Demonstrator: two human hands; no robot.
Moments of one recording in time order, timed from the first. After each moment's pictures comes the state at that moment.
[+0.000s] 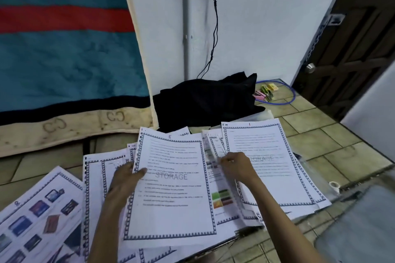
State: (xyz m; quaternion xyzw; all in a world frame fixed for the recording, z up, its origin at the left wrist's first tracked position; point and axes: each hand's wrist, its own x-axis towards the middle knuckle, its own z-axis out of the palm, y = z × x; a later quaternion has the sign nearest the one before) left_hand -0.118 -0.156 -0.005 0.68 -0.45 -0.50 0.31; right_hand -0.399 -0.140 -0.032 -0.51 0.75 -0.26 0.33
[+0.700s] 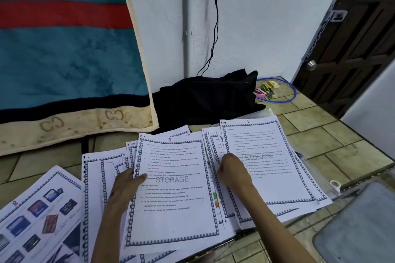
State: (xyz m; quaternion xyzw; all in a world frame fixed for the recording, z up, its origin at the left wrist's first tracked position) left_hand -0.114 -0.162 -0.039 0.67 -0.41 -0.53 0.31; right_hand -0.379 -0.141 -0.050 -0.60 0.77 -0.13 0.20
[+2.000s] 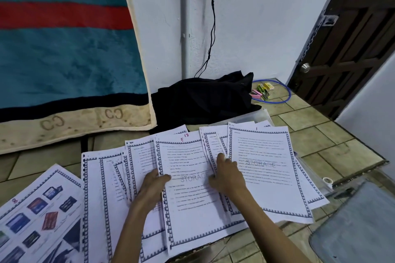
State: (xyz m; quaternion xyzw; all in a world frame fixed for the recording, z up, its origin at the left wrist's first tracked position) left_hand -0.167 -0.151 -0.058 0.60 -0.36 -0.64 0.31; right_hand -0.363 -0.122 -0.049 -0.58 0.79 -0.04 0.19
